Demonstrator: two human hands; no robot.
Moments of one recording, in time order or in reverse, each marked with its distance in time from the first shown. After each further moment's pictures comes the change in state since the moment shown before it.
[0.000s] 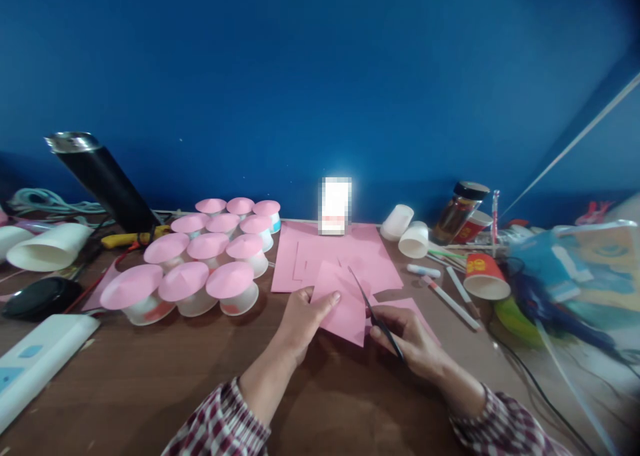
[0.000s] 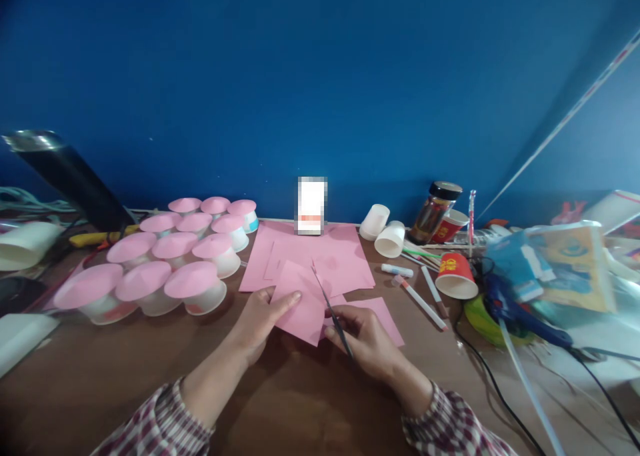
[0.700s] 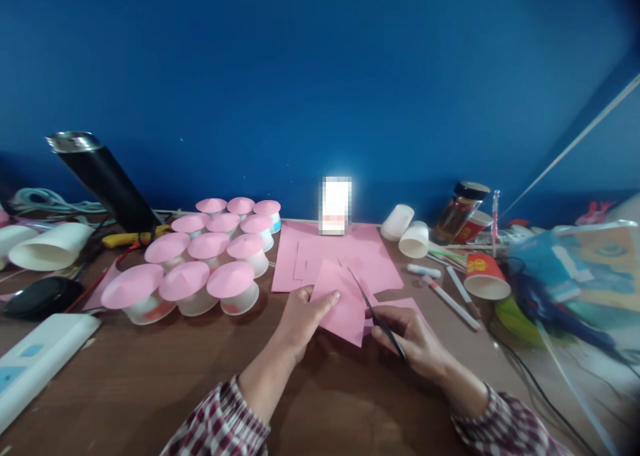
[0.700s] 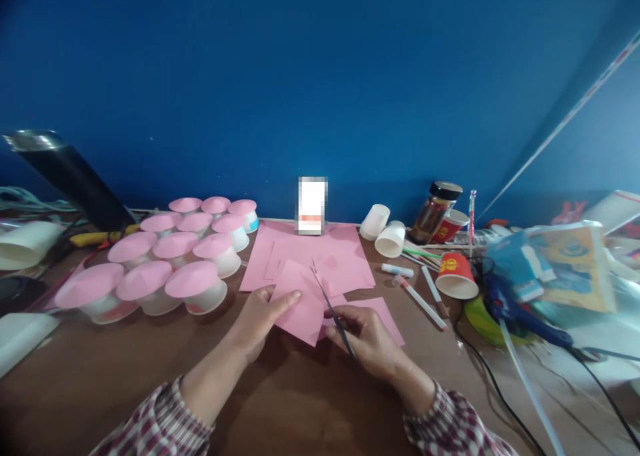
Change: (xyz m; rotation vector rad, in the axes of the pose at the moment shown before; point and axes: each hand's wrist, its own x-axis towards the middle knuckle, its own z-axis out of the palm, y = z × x) left_hand 0.000 0.001 -0.002 -0.006 -0.008 -0.004; right_hand -0.001 0.006 -0.001 -0.013 0.037 0.025
